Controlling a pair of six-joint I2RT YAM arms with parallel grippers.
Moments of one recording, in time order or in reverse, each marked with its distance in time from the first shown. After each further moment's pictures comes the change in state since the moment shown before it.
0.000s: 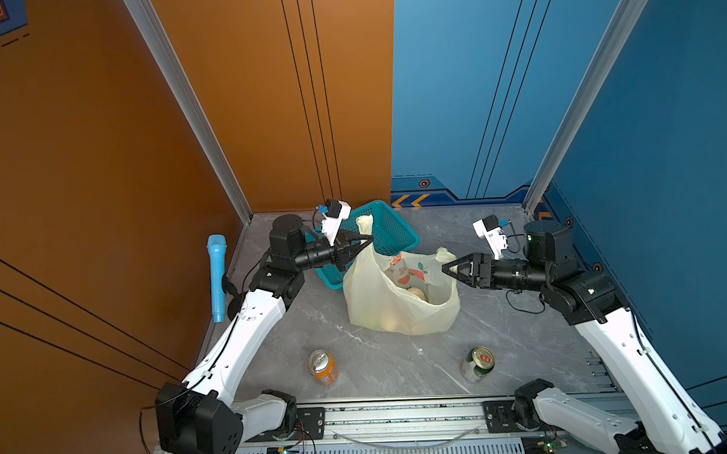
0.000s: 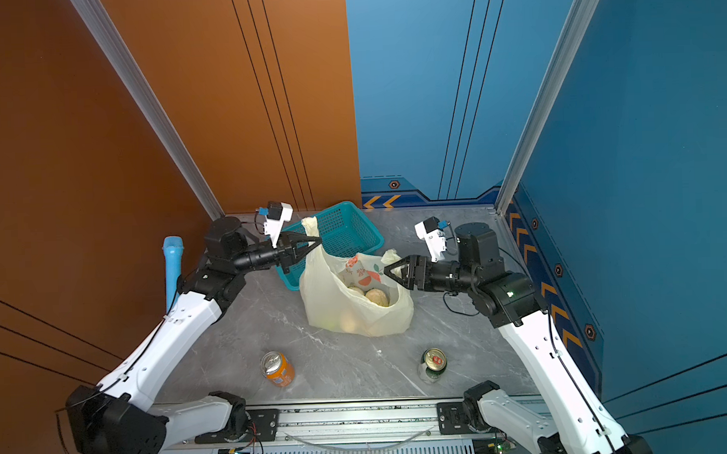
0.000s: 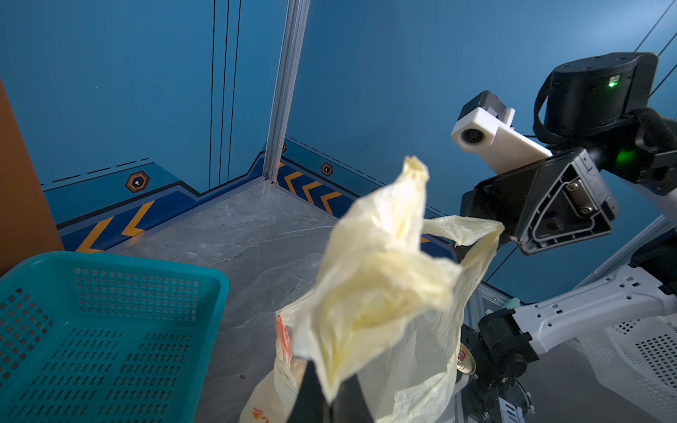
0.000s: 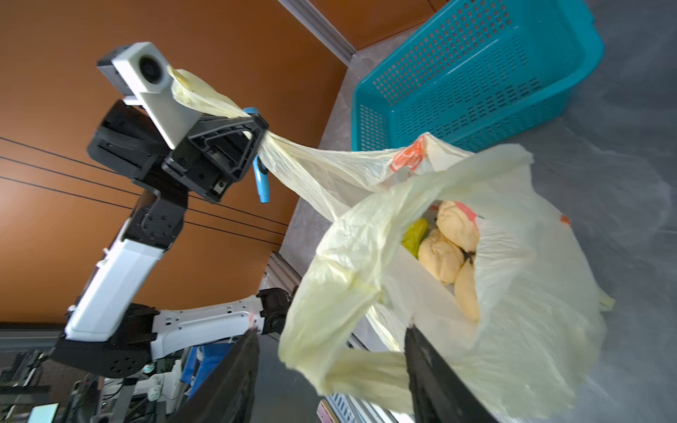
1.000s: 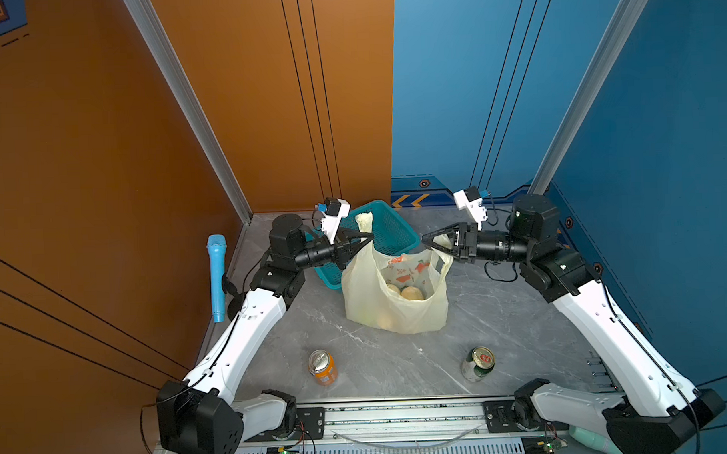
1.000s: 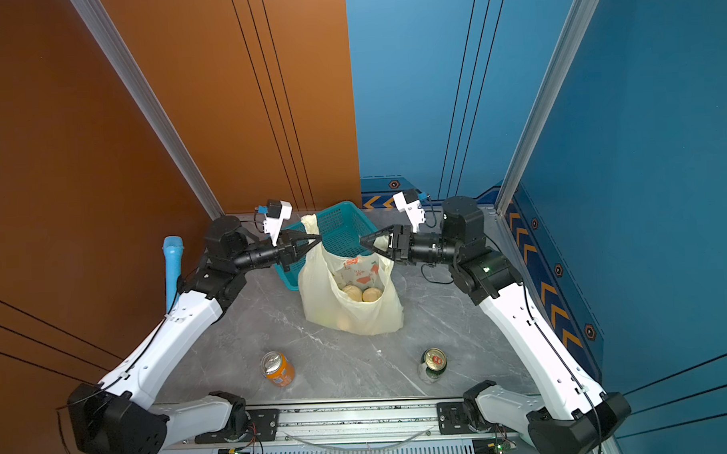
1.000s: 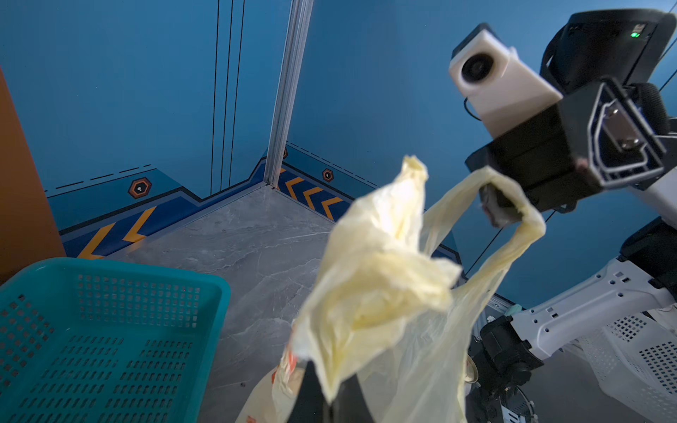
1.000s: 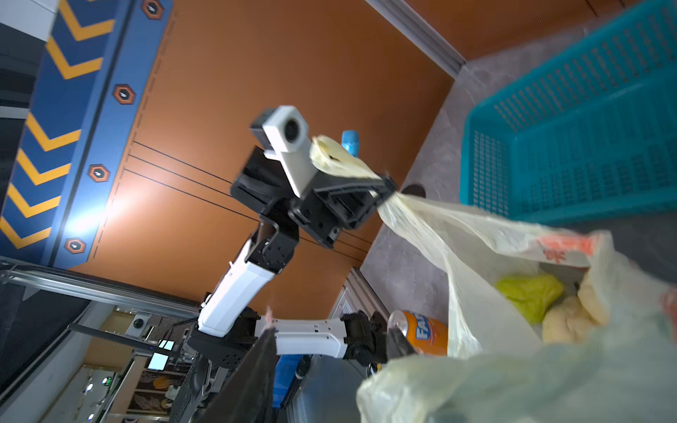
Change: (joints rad) left arm 0.000 0.007 0.000 0.033 -0.009 -0.018; right arm 0.043 0.156 0.116 0.407 -0.158 0.288
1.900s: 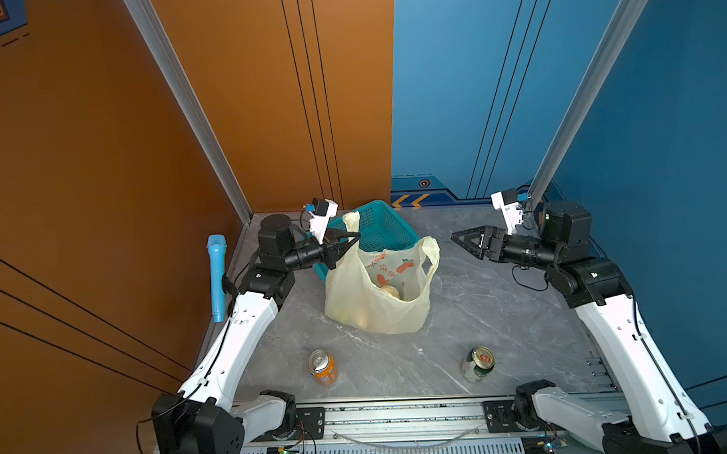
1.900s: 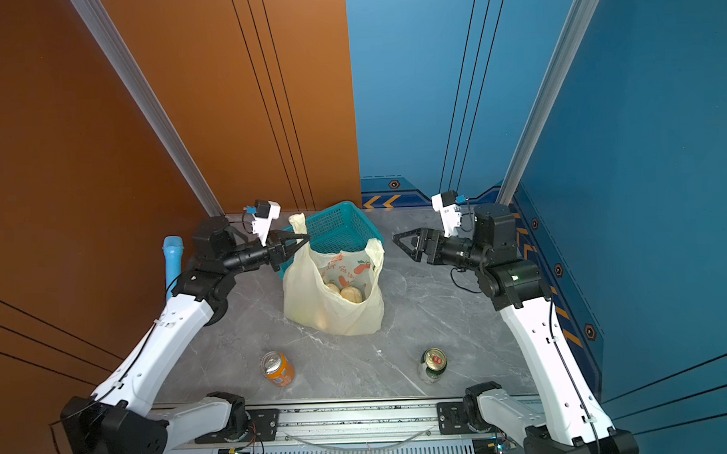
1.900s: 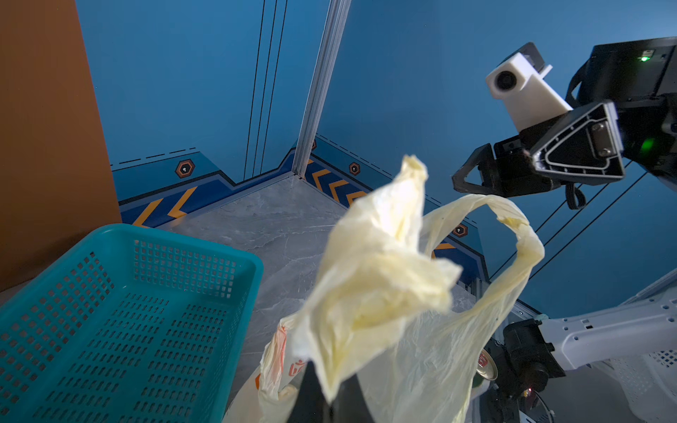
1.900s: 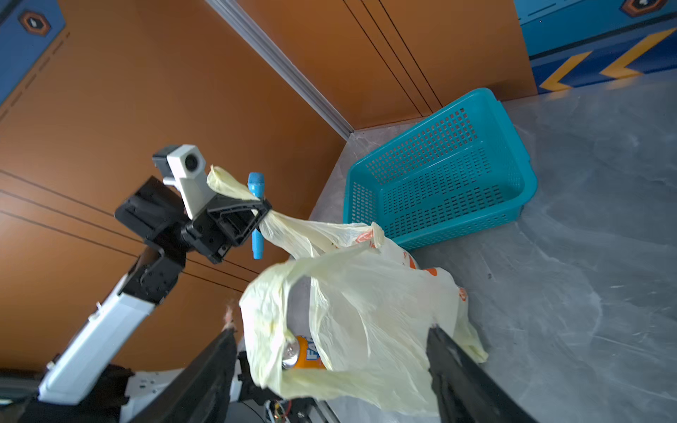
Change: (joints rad) left arm 0.079 -0.030 0.006 -0.115 -0.018 0.038; right arm -0.207 -0.118 -0.074 -0.283 0.121 -0.443
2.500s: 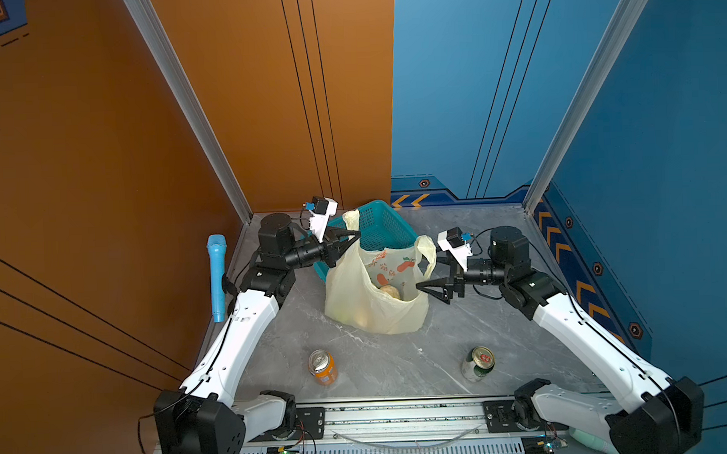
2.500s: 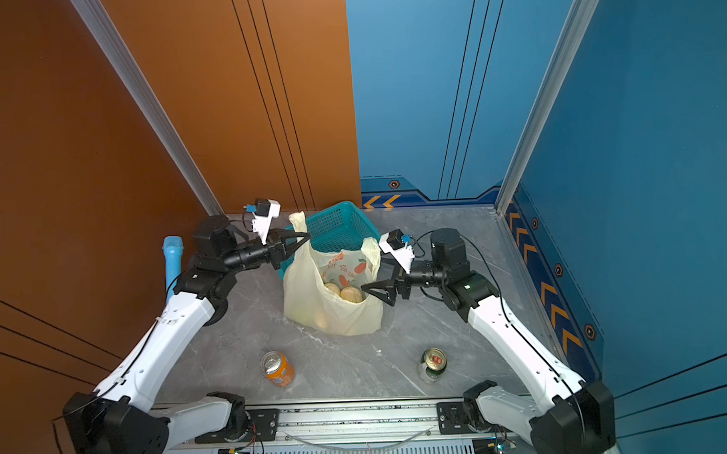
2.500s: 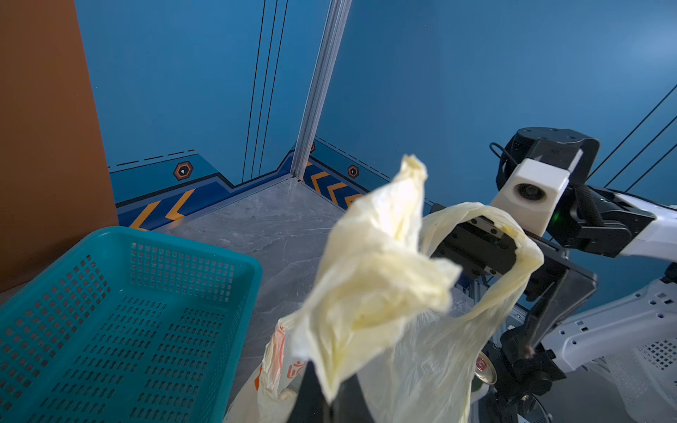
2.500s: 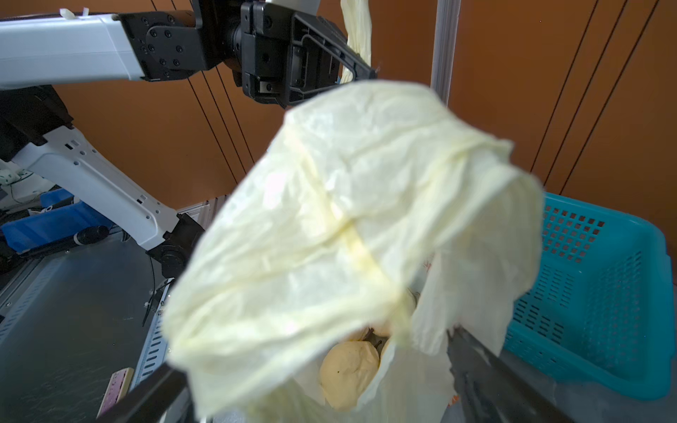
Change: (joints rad) left arm 0.005 0.009 0.002 0.029 0.012 -0.020; right arm 0.206 0.102 -0.338 0.476 -0.158 -0.600
